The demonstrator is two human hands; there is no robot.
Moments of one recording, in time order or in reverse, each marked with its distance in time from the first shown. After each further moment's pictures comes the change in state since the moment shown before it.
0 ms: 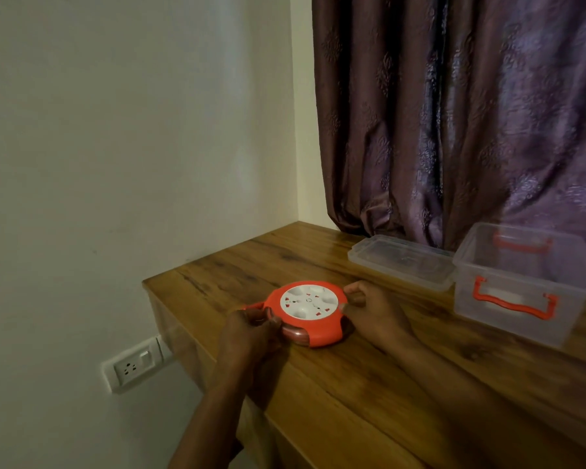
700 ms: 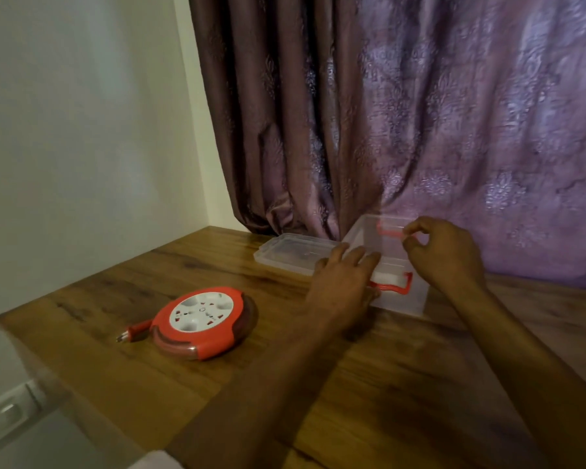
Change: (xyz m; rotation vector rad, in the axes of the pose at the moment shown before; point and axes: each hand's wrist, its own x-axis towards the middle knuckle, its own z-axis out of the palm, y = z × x) left_hand -0.064 0.067 0.241 0.934 -0.383 1.233; right_hand -0.025 0.070 -0.217 -0.369 0.616 -0.015
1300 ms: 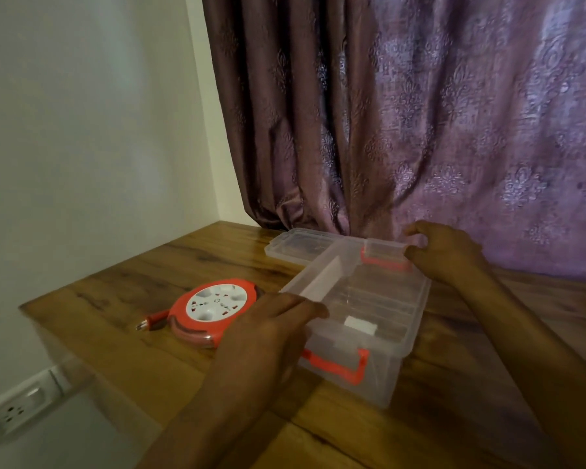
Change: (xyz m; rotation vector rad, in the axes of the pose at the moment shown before) left_hand -0.144 -0.020 -0.096 -0.189 0.130 -0.039; right_hand 0.003 -0.001 0.007 -0.145 -0.279 0.027
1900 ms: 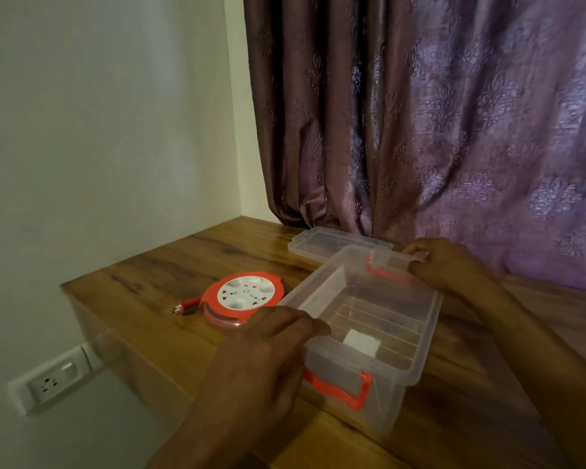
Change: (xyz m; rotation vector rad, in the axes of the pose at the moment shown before) left_hand -0.048 -0.007 -0.028 0.020 0.041 -0.014; right_hand -0.008 -0.027 0.018 0.006 -0.188 -0.010
